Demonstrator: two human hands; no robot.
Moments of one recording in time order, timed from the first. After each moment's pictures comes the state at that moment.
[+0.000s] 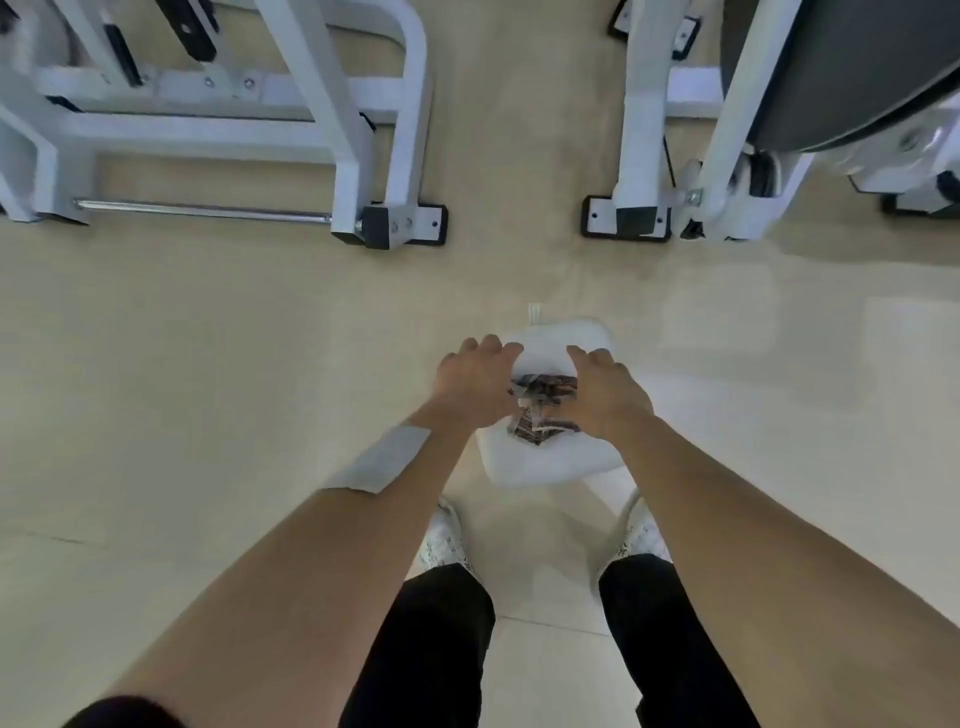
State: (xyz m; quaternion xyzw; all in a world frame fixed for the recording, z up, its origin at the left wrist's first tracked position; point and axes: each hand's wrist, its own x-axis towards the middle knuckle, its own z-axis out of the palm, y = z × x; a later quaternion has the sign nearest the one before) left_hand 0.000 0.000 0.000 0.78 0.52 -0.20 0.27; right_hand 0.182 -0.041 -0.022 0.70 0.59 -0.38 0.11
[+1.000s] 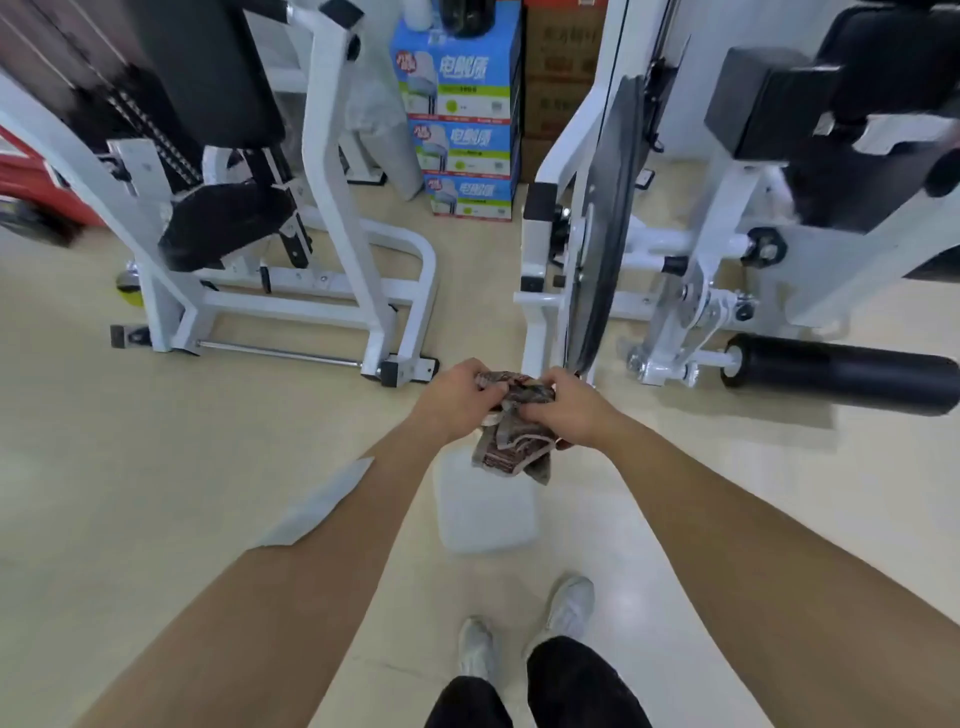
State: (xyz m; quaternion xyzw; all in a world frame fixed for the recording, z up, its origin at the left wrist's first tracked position) left_hand 0.119 0.010 0.415 0.61 0.66 0.06 0.42; right_hand 0.295 -0.007 0.399 0.66 0.51 -0.55 -0.10
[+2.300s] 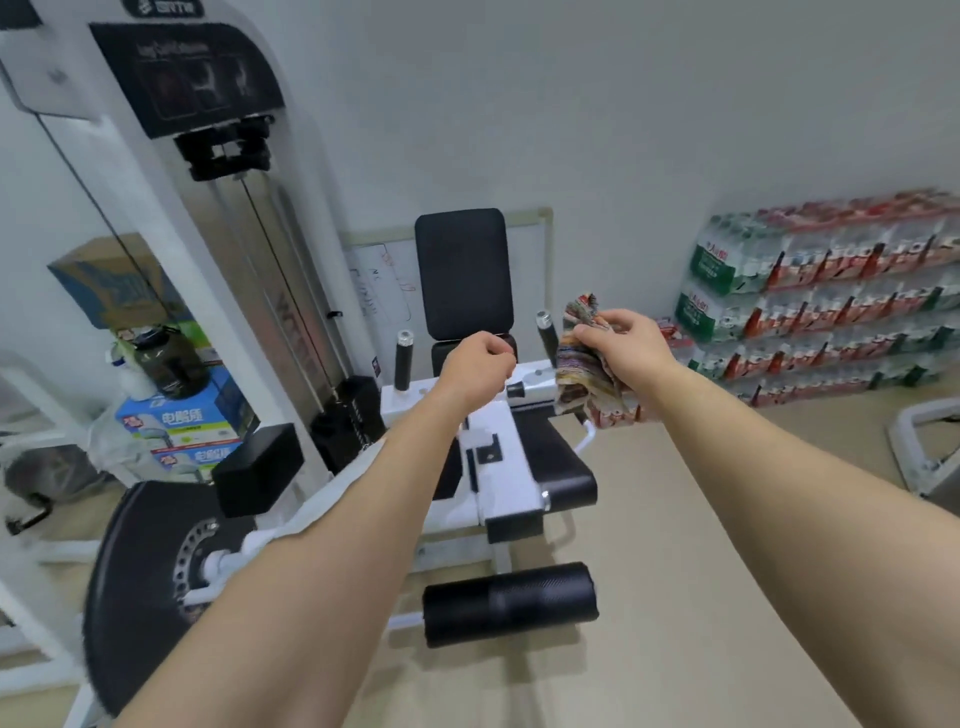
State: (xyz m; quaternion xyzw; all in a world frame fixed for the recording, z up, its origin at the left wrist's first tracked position) left_hand 0.925 0.075 0.753 0.73 0.49 0.23 0.42; right_hand 1.102 -0.003 0.762 0.67 0.38 -0.33 -0.55
